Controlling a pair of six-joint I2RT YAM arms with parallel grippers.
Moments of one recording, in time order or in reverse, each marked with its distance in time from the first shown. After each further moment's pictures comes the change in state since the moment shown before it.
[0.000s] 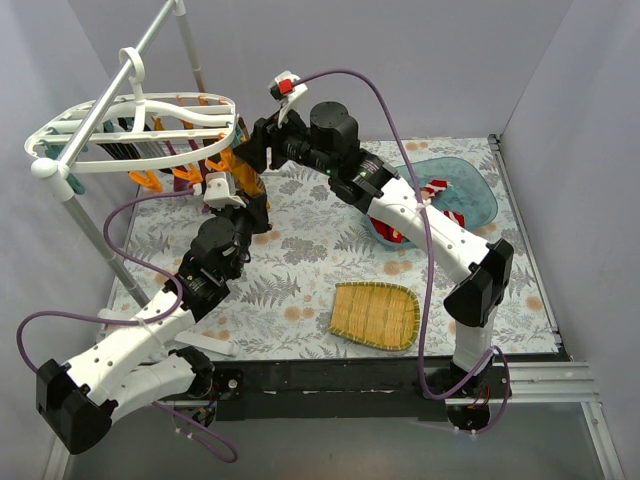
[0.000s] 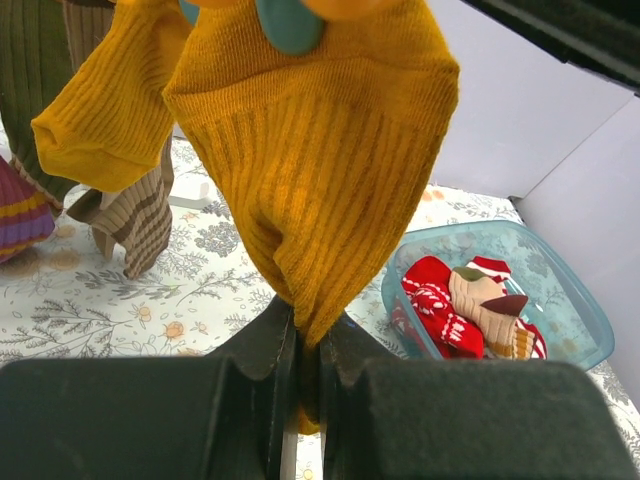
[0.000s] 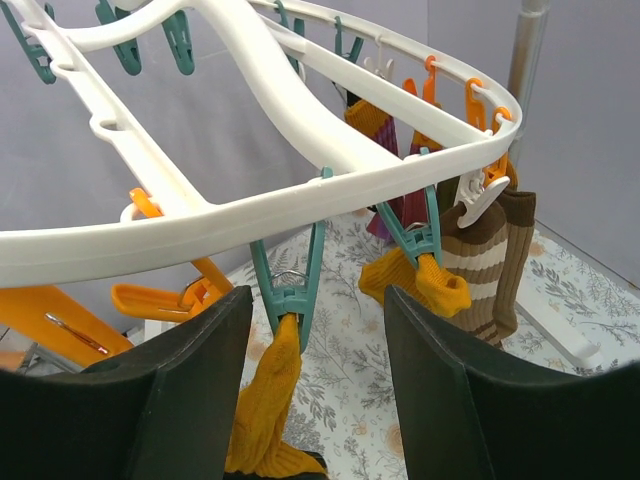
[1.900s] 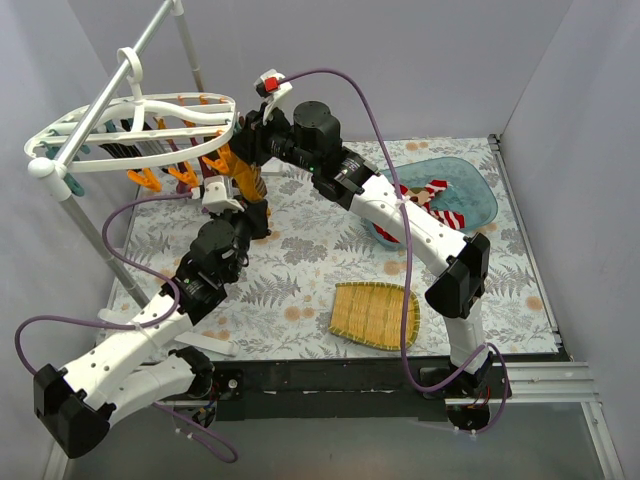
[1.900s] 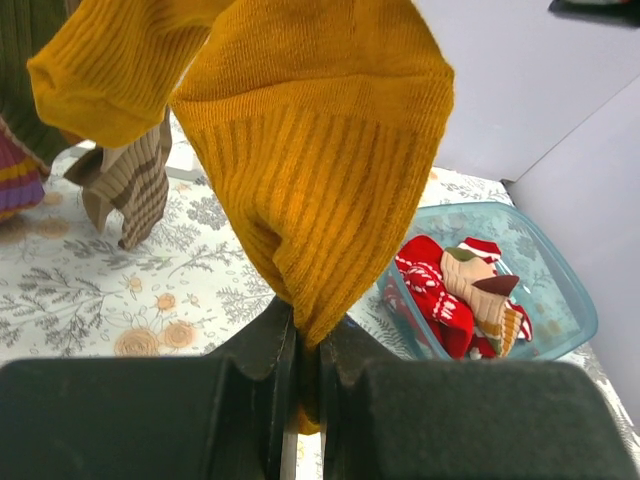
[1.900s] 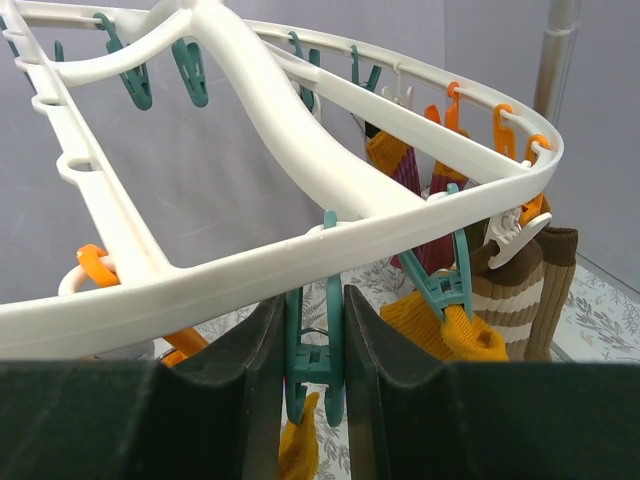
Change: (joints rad) left arm 0.001 -0.023 -0.009 -0.066 0.019 -0.058; right arm 0.020 0.127 0.127 0.038 0.003 0.038
